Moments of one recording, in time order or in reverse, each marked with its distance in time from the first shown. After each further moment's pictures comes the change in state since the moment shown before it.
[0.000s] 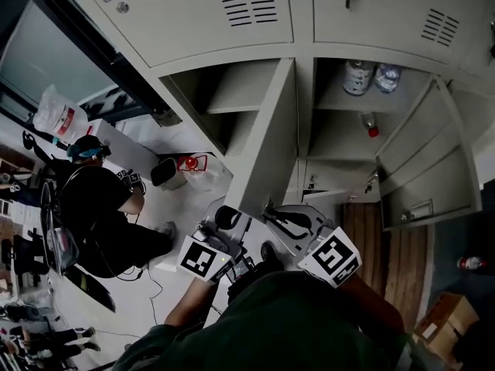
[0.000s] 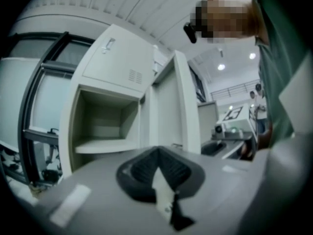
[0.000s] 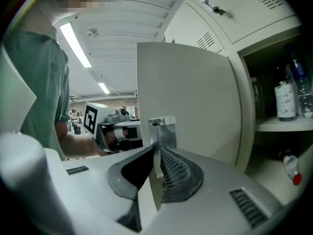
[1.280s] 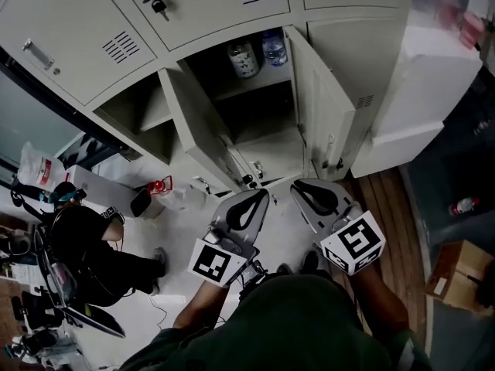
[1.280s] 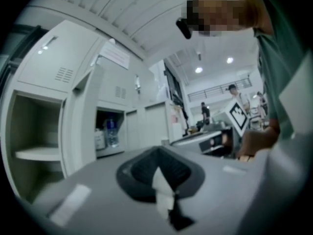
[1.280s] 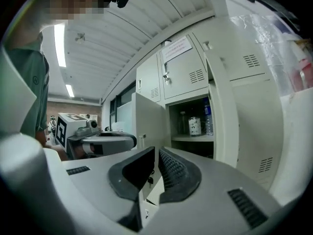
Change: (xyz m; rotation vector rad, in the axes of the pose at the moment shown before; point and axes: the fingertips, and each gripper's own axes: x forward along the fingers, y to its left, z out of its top) left arm 0.072 -0.239 0.033 0.081 -0.038 -0.258; right arm -0.265 -0.041 -0.007 0.043 -0.162 -0.485
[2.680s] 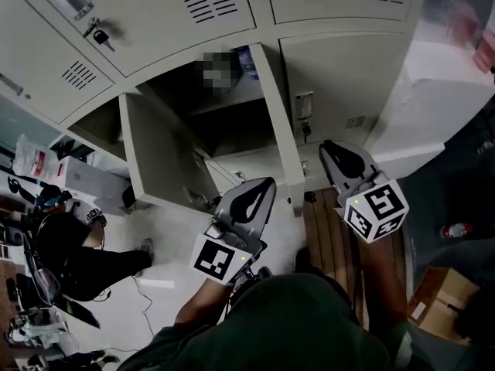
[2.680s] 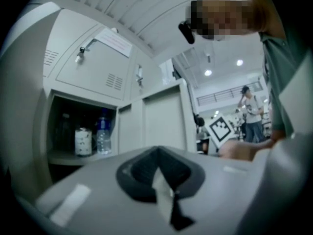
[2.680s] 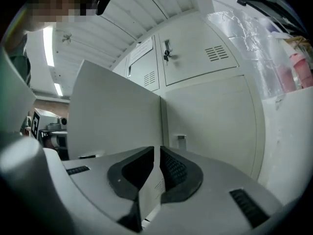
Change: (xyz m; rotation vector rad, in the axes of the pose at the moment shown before) left arm 0.140 0.003 0.014 -0.074 -0.031 0.094; right arm -0.005 -0.218 0.018 0.006 -0.016 -0.112
